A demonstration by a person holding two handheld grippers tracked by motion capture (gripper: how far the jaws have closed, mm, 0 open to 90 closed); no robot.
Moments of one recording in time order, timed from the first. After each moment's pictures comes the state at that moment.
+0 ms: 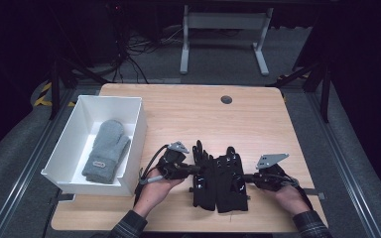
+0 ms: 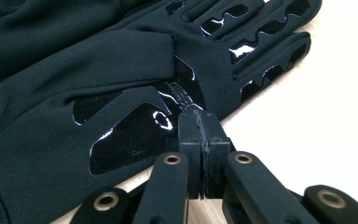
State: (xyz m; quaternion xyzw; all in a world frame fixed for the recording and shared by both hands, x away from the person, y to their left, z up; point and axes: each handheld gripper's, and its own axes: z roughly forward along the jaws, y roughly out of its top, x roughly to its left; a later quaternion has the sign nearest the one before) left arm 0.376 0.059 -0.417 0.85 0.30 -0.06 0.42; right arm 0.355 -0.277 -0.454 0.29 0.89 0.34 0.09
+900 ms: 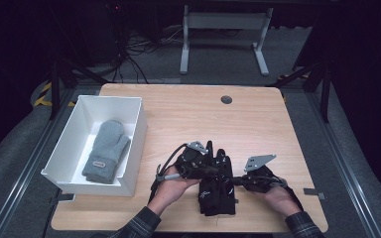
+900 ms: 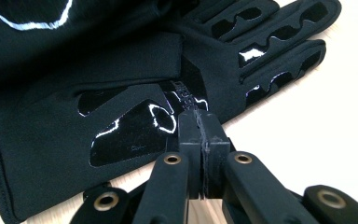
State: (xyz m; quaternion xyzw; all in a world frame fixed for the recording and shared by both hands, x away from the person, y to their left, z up) left arm 0.379 0.011 -0.414 0.86 0.26 -0.09 0.42; right arm 0.354 -0.244 -0.456 0.26 0.90 0.35 0.06
